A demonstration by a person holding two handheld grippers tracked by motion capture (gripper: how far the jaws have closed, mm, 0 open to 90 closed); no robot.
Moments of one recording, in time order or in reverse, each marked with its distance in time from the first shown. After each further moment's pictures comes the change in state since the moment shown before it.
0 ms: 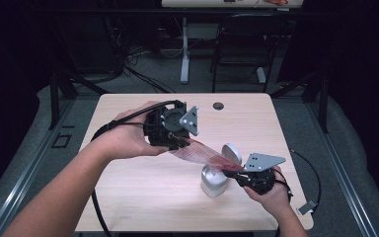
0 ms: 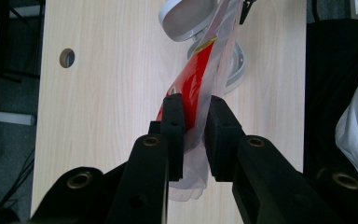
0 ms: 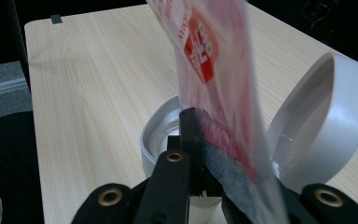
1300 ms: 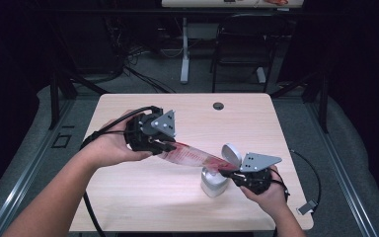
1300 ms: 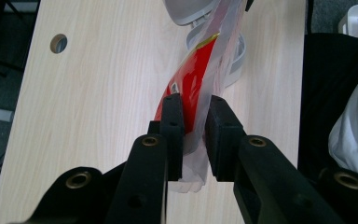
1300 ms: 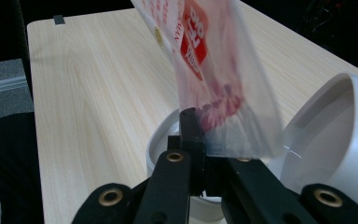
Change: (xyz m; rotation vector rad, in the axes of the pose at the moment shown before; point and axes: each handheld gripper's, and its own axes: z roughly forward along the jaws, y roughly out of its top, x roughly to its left) left arm -0.001 -0.052 0.012 -0.094 -0.024 -0.103; right arm 0.005 0.008 0.005 0.000 -0.002 -0.025
